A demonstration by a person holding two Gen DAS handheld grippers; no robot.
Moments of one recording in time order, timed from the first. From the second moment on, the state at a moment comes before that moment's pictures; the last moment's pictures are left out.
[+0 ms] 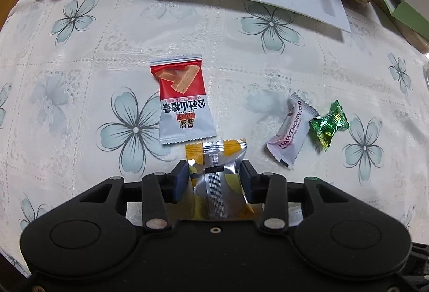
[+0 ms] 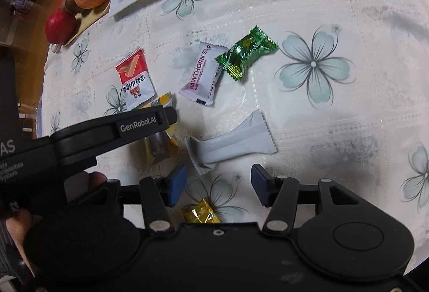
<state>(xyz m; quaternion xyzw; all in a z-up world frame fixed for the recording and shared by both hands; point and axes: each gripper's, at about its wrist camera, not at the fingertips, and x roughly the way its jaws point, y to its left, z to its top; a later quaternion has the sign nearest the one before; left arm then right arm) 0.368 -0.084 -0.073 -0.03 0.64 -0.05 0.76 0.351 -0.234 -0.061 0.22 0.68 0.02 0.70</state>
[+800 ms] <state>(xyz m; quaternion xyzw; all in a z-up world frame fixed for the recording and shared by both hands) 0.355 -0.034 -0.029 -0.06 0.62 -0.05 0.78 0.378 -0.203 -0.078 0.13 0.65 -0.05 0.75</state>
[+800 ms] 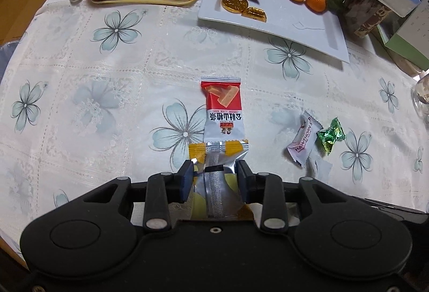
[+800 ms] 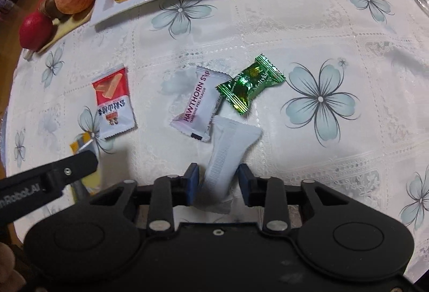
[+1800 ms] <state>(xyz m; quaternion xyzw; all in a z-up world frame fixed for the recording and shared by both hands) 0.112 -0.006 0.021 -0.03 0.59 -0.08 0.80 0.104 -0.203 0.031 0.16 0.55 -0.02 0.82</state>
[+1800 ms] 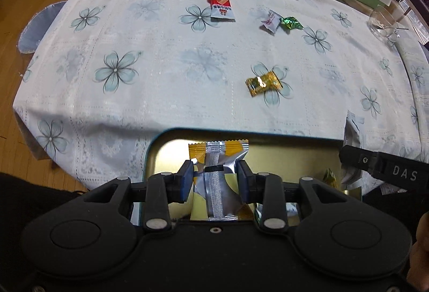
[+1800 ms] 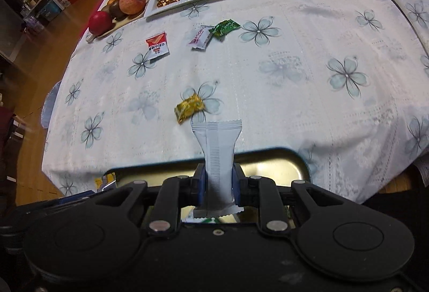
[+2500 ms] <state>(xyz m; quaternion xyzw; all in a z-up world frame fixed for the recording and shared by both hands) 0.024 -0.045 0.018 -0.02 0.61 -0.09 0.79 -0.024 -0.208 0.023 0.17 0.55 -0.03 0.82</state>
